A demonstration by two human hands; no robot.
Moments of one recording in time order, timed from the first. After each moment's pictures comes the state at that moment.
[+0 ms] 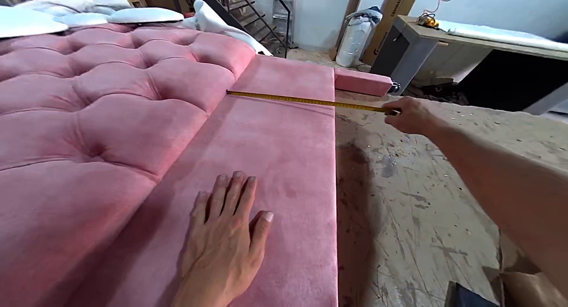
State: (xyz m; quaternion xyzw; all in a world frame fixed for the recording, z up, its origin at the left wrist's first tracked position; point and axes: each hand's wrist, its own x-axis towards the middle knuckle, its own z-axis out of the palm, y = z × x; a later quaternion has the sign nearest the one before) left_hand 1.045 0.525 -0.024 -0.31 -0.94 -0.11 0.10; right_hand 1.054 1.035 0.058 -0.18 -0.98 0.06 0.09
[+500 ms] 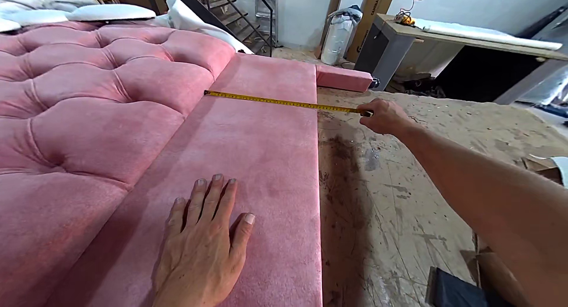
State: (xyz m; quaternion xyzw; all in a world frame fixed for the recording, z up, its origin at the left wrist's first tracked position) left_hand 1.049 0.527 -0.025 -0.31 -0.94 -0.12 0.11; right_hand 1.059 1.028 0.041 -0.21 -0.98 0.05 0.07
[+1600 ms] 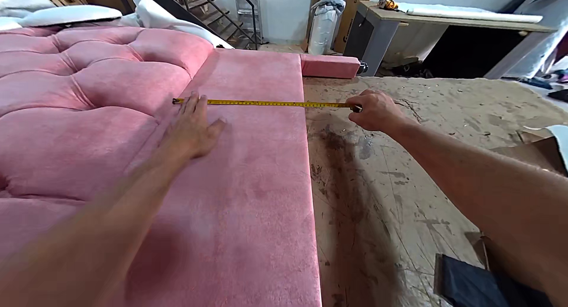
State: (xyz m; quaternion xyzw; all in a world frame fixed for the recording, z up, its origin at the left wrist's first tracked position) left_hand 0.836 0.618 0.004 -0.35 -0.92 -0.15 0.05; right_hand 1.075 1.006 0.023 -0.21 -0.97 0.04 0.11
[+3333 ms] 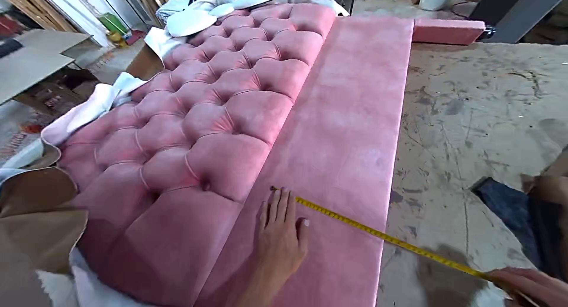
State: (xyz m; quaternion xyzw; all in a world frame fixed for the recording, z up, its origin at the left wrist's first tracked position) left_hand 1.272 0.294 -0.006 -0.25 -0.96 -0.08 0.07; right_hand 1.522 0.700 0.044 -0.15 -0.94 0.28 -0.11
